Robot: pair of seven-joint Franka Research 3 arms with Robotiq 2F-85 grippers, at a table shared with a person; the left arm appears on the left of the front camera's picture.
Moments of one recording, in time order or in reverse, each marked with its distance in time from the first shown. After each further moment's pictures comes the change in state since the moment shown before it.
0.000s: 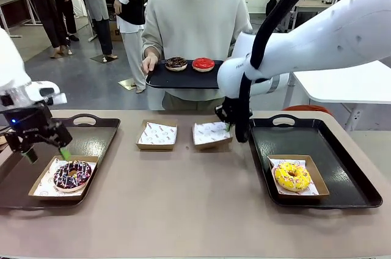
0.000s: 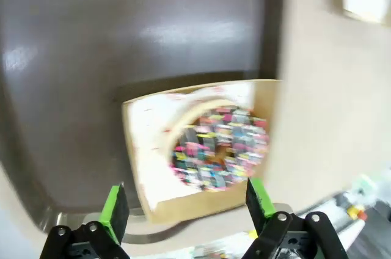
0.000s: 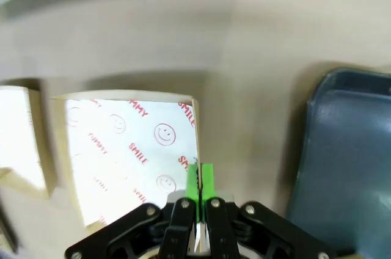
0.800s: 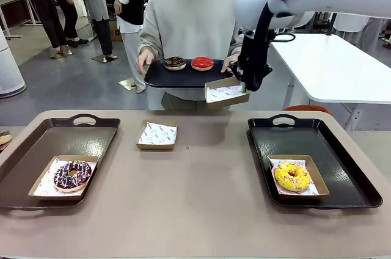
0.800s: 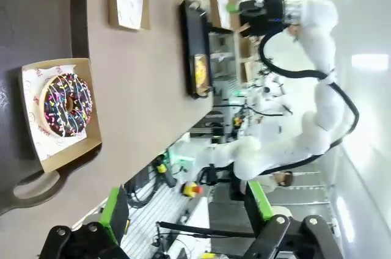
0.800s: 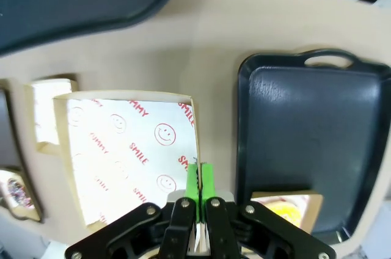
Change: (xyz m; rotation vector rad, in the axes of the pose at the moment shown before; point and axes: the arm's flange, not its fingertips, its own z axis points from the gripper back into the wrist) left arm -0.098 0.145 0.087 -0.942 -0.194 0.003; right arm 0.031 -0.014 0.136 -0.041 0.059 -0.047
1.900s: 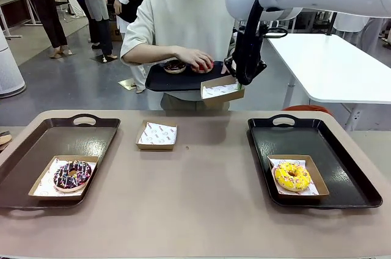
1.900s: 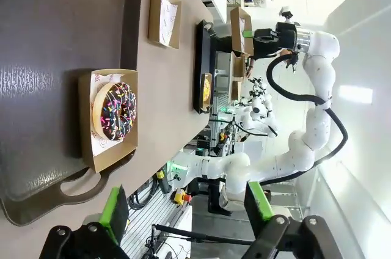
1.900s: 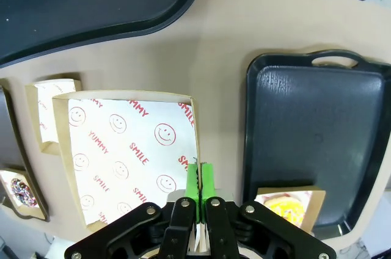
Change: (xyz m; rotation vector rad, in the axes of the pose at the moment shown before) left arm 0.025 0.072 0.043 -0.018 -0.032 0.131; right arm 0.016 0.014 0.000 -0.012 0.048 -0.006
